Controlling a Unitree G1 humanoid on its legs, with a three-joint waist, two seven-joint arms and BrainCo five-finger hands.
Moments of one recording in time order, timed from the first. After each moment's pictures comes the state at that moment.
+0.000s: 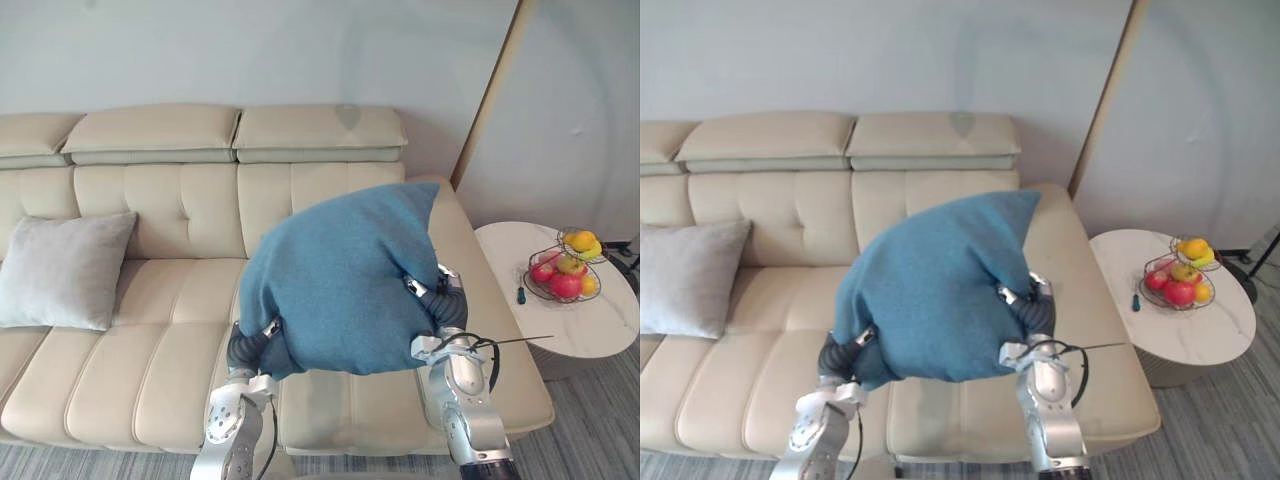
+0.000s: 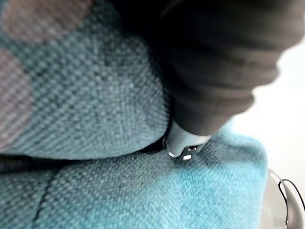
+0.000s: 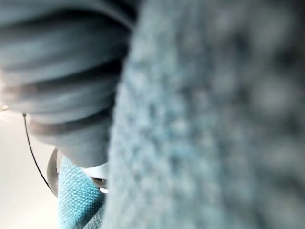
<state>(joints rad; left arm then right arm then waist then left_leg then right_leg) 0.29 0.06 -0.19 -0.09 -0.45 -0.11 0.19 0.09 -0.04 0.08 -0.11 0.20 -0.13 -0.17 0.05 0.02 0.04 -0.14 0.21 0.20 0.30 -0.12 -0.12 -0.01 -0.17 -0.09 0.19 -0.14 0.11</state>
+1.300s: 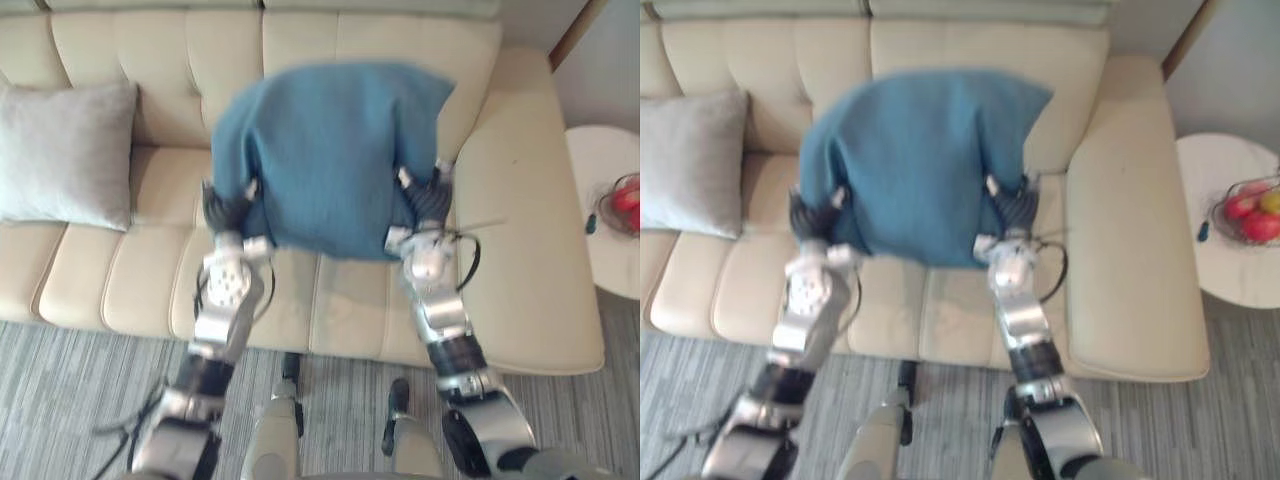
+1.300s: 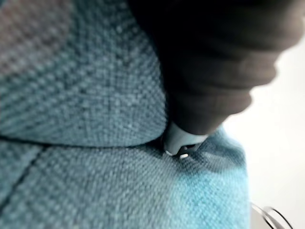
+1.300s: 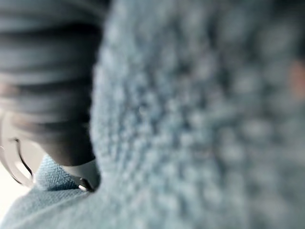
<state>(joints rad) -0.86 0.28 -0.17 0.23 -0.37 -0.19 0.55 -0.86 -0.08 -0.01 0.26 -0.08 -0.10 -0.60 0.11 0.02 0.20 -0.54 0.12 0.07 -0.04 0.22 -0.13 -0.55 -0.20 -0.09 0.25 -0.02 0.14</state>
